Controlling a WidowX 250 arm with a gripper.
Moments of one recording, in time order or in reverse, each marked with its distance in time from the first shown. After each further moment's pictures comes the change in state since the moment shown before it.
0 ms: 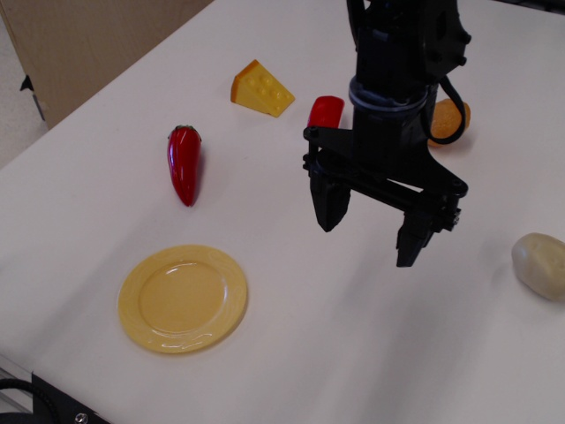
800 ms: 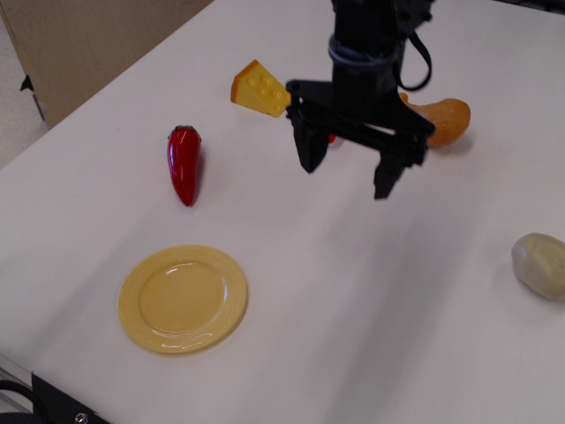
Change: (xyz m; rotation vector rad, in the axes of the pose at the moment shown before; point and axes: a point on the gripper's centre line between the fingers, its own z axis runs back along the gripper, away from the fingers) arm 0.050 0.050 0.002 0.077 -0.109 0.111
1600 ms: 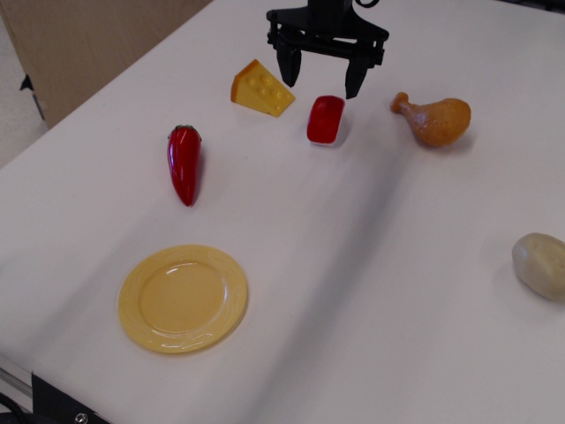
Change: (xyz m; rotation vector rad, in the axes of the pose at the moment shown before) arm 0.112 0.063 -0.040 0.063 -0.073 0.201
